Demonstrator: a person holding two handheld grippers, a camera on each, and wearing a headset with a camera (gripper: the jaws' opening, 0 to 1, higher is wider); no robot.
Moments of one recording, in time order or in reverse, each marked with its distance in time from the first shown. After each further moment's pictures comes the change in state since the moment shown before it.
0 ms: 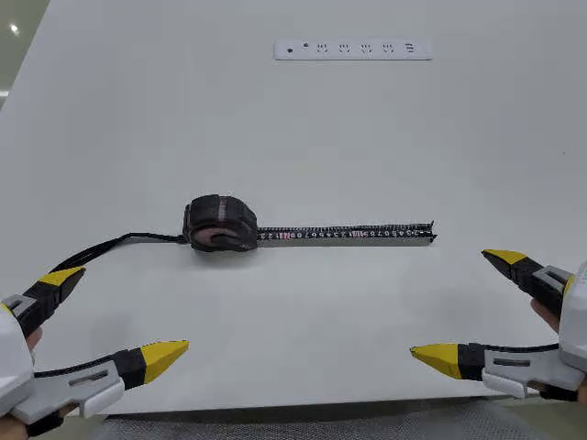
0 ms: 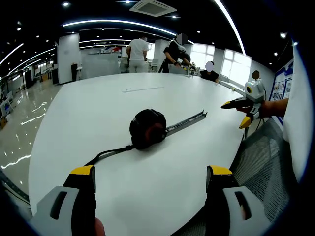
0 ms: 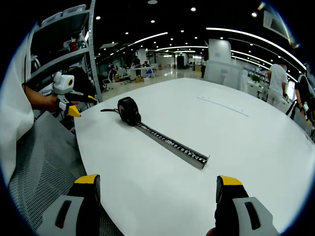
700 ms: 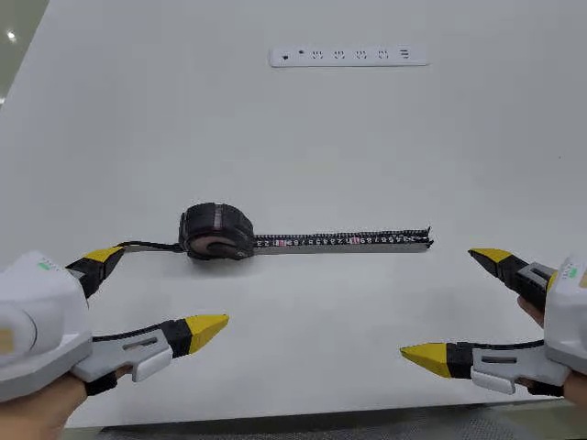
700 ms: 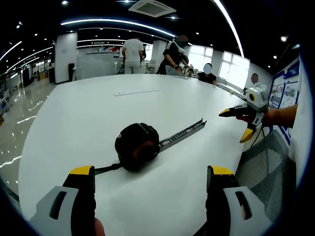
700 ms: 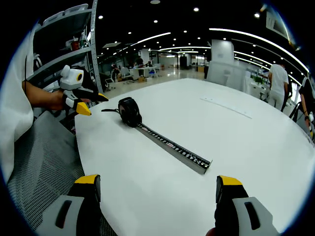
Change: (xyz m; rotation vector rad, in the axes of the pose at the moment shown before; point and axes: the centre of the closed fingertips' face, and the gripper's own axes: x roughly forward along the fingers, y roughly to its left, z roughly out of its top) left arm 0.047 -0.015 0.031 -0.020 -0.009 -0.035; right arm 0.011 -0.004 0.003 -0.014 -0.001 0.021
